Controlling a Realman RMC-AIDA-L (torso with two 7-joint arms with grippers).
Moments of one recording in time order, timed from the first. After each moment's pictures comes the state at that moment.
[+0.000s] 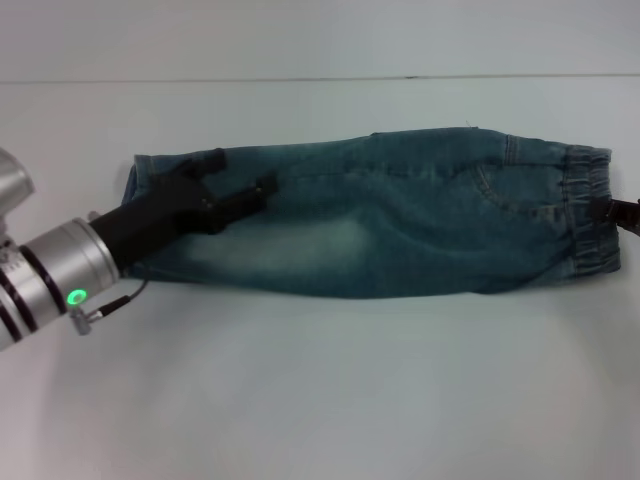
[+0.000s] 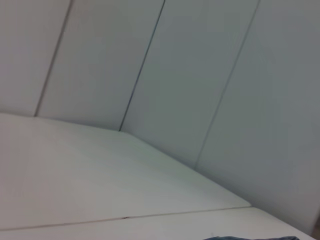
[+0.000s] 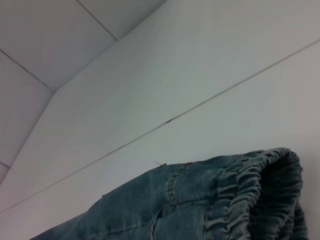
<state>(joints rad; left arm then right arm) -0.58 -2.17 0.38 0.36 1.87 1.31 -1.14 0.45 2.03 -0.42 -0.57 -2.06 -1.20 1.96</state>
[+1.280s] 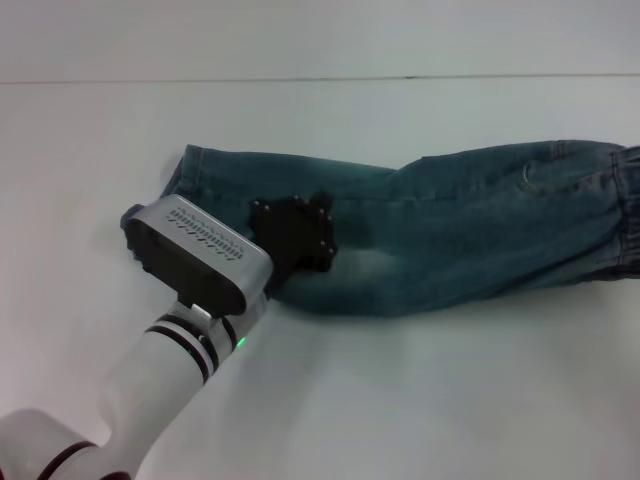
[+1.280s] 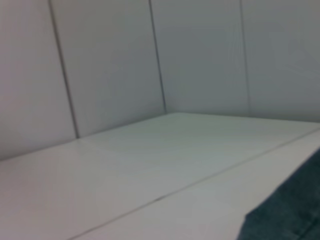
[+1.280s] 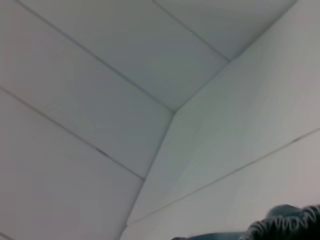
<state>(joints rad) -0.66 -2.18 -0.13 -0.39 1.72 0.88 0.23 0.38 2.00 -0.24 -0.74 -2.01 -1.75 2.06</state>
